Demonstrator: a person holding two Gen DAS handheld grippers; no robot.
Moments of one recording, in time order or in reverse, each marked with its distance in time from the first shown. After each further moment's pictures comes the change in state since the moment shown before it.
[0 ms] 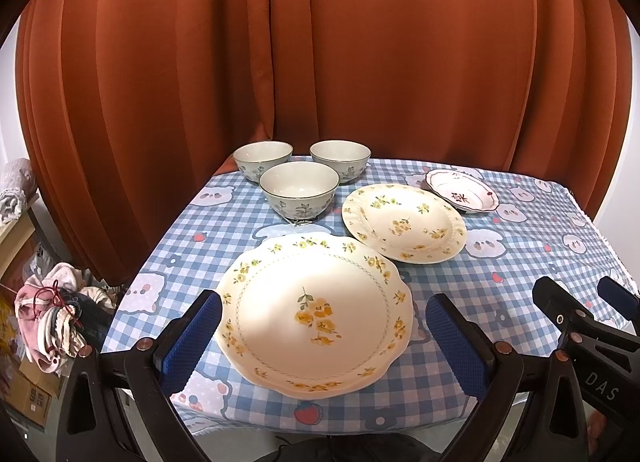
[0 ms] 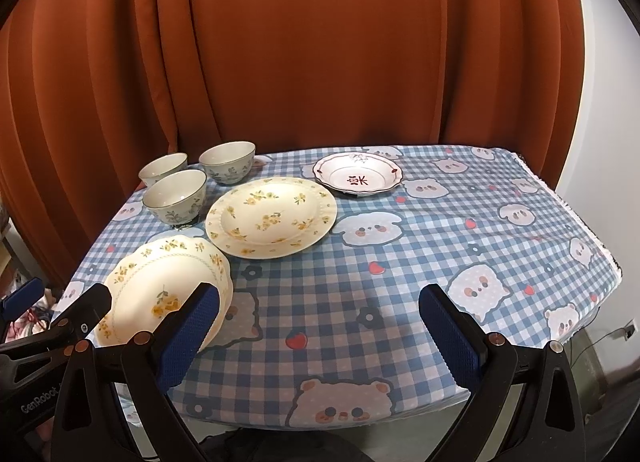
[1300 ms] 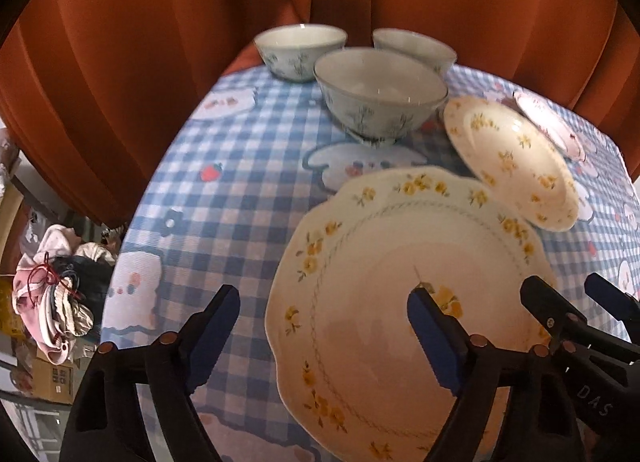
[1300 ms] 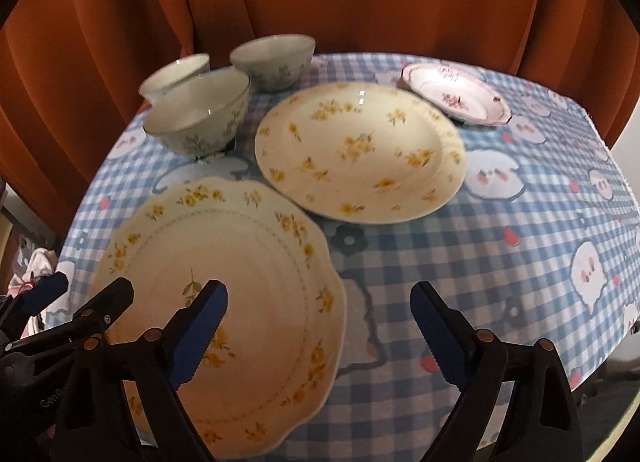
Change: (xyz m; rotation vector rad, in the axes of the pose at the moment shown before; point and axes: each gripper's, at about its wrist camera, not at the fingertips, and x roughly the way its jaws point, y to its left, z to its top) left arm 0.155 0.088 0.008 0.014 0.439 0.046; right arm 0.145 0.116 0.011 -0.043 0.377 0.041
